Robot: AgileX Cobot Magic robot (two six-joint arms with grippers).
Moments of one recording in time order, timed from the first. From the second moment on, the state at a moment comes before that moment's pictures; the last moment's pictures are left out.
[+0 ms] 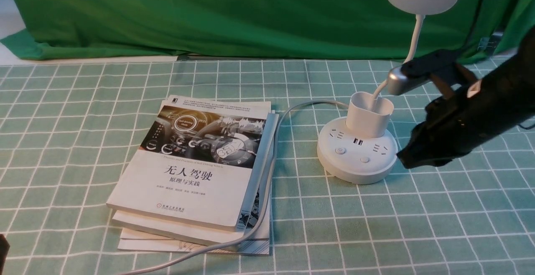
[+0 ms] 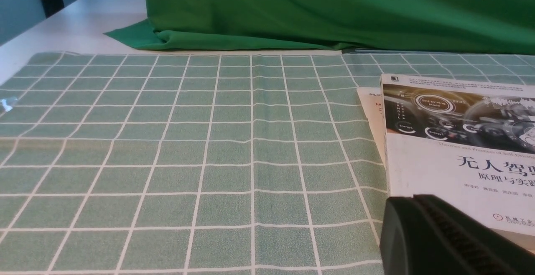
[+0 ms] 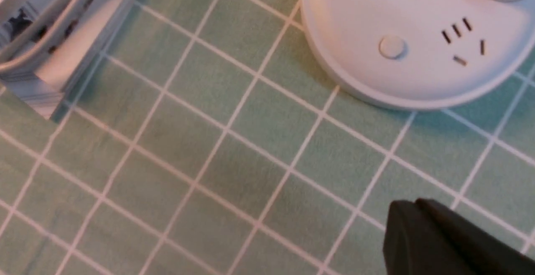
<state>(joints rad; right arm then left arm) 0.34 1.63 -1.18 0.27 0.81 -0.44 0.01 0.00 0.01 -0.08 0.22 0.06</state>
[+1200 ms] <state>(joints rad) 0.38 1.89 -1.23 0.25 0.52 -0.44 0.01 0.00 0.01 -0.08 0.22 0.06</state>
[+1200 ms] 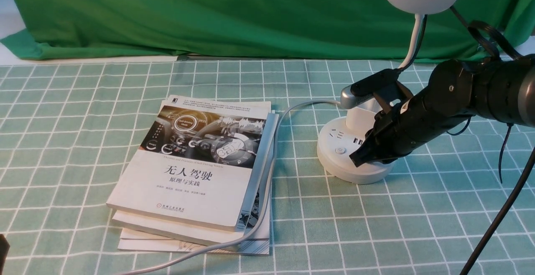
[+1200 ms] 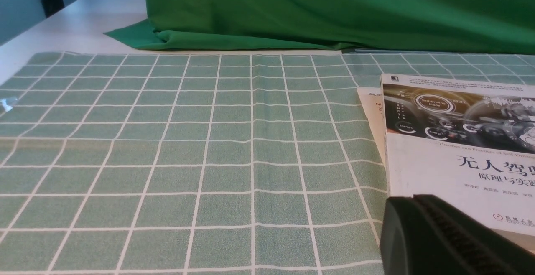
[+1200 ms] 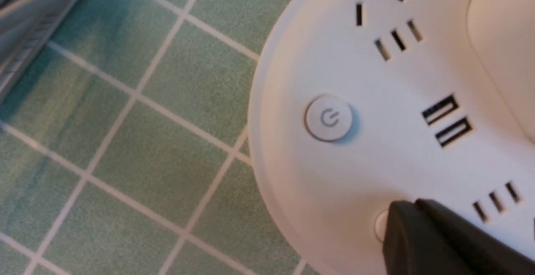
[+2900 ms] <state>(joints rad) 0.38 0.76 -0.64 0.25 0.39 -0.27 0.01 0.00 0.01 -0.08 0.22 0.06</state>
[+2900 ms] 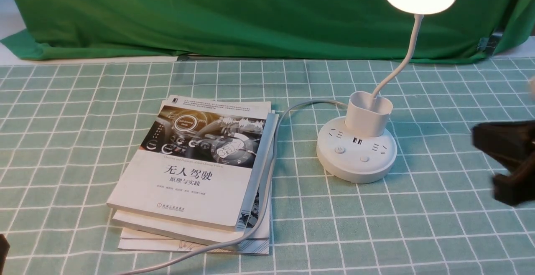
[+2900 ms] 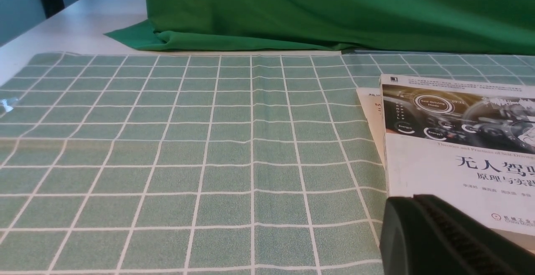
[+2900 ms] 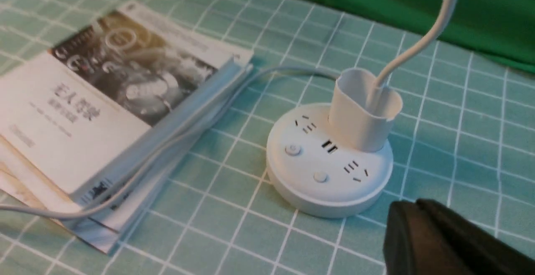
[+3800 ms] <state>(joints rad) 0.11 0.17 -0.11 0.18 -0.01 -0.21 0.01 0.00 0.01 -0.08 0.22 0.06</state>
